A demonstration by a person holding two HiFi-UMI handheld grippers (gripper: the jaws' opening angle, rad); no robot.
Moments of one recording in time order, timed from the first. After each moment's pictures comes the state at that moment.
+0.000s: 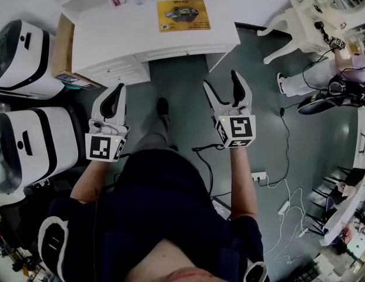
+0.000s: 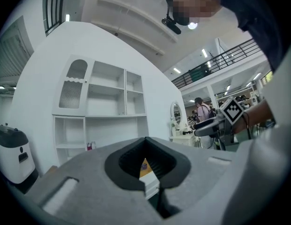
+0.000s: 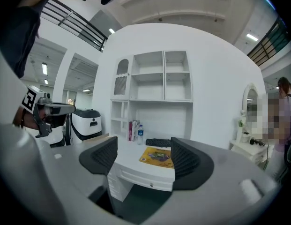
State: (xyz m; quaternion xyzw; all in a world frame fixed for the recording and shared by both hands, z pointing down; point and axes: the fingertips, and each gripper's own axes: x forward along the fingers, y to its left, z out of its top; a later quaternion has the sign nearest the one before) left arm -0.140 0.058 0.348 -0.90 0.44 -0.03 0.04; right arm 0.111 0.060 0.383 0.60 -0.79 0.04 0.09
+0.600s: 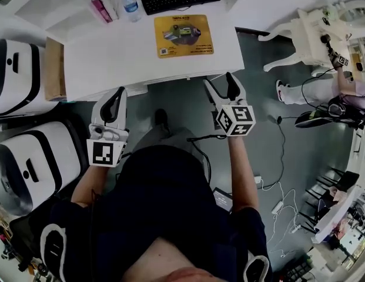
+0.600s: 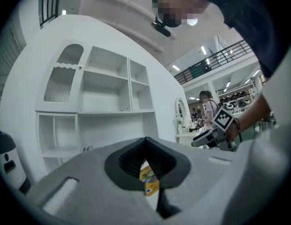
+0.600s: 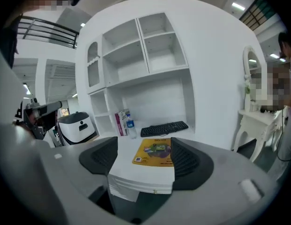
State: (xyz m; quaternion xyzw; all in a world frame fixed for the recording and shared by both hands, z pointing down) left arm -0.119 -0.129 0.349 -0.90 0.44 -0.03 0.04; right arm 0.149 -0.143 0.460 0.60 -0.77 0.19 0.09
